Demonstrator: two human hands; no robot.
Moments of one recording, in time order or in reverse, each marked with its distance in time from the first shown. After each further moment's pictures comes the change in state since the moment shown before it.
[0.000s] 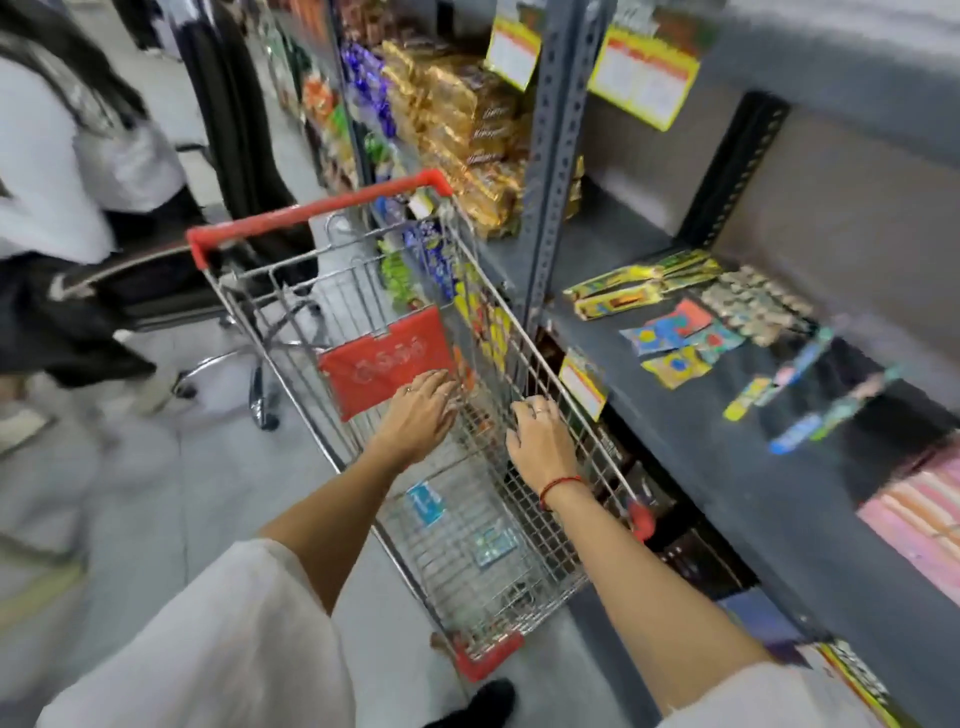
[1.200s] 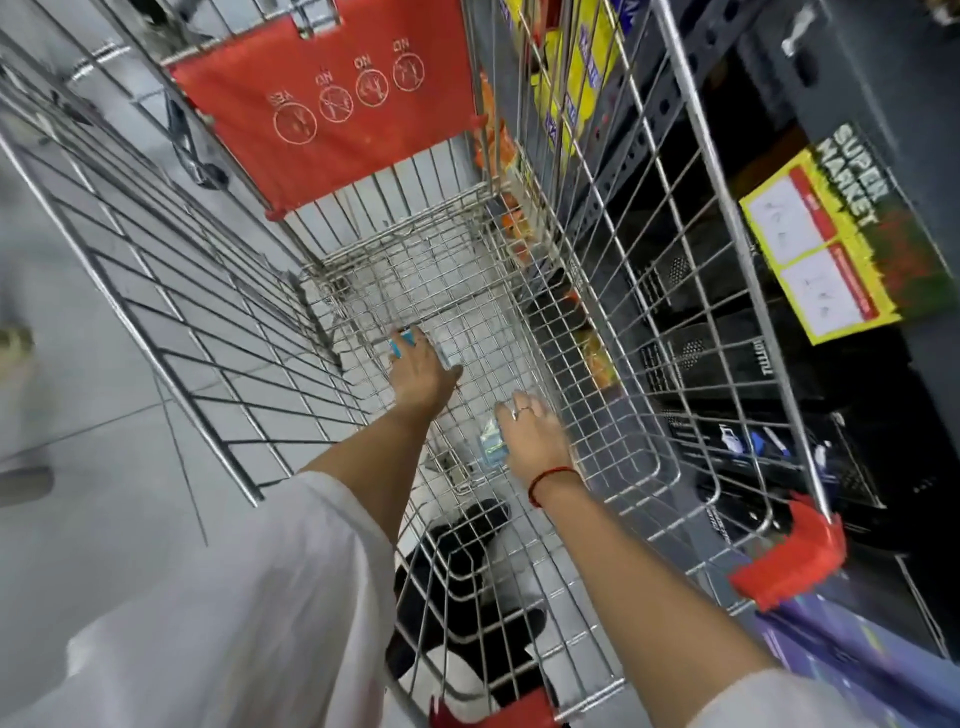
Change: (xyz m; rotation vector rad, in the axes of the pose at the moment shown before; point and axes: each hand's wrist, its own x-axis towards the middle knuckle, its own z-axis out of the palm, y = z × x) left_hand -0.008 -0.028 0.287 -0.362 -0.618 -0.919; right_hand -0.010 0.075 0.274 -0.179 -0.682 -0.083
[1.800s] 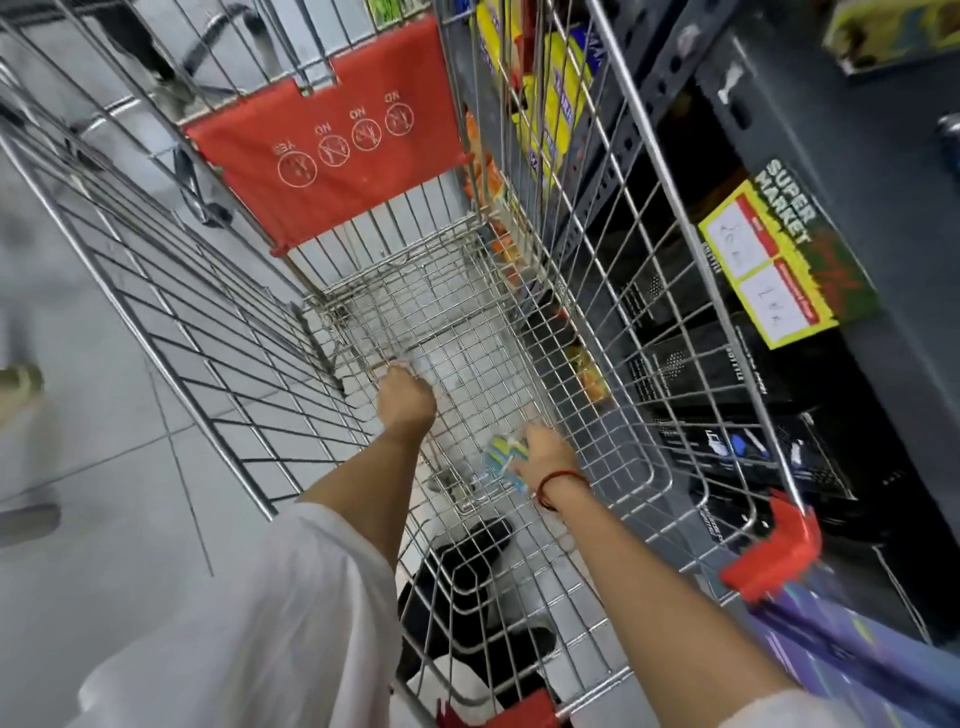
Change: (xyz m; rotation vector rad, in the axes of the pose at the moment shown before) left_hand -0.008 -0.008 -0.010 -0.402 0.145 -0.219; right_hand -0.008 0.010 -0.011 0.485 -0.133 0.393
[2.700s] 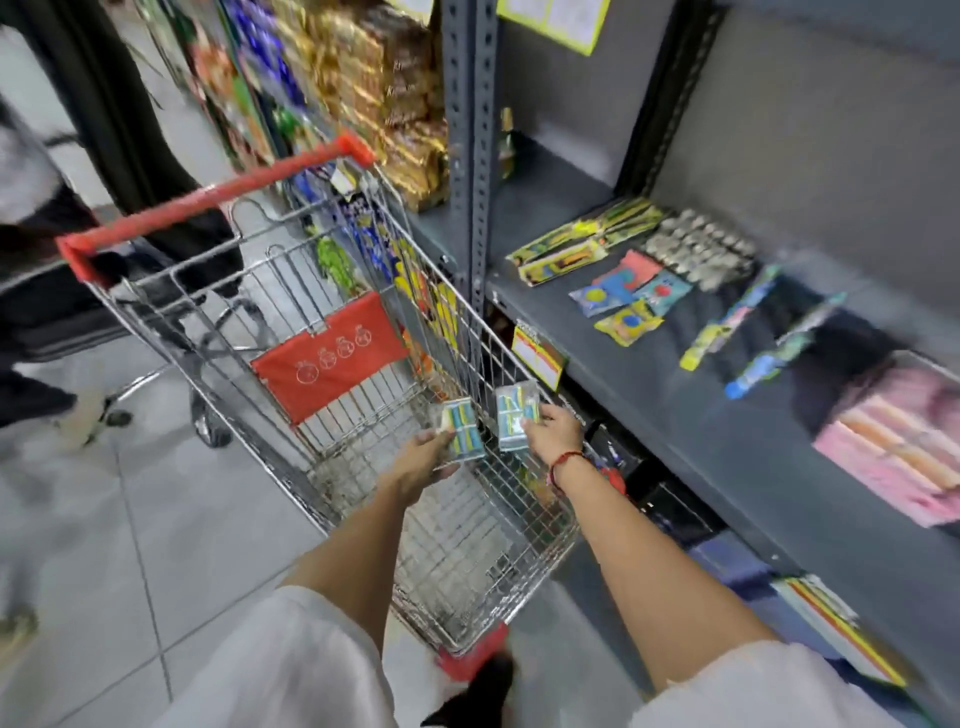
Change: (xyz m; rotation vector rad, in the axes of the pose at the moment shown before) left_hand -0.188 0.068 -0.114 -0.631 -0.604 0.281; right_hand -0.164 -0.011 -0.161 1.012 0.543 -0.063
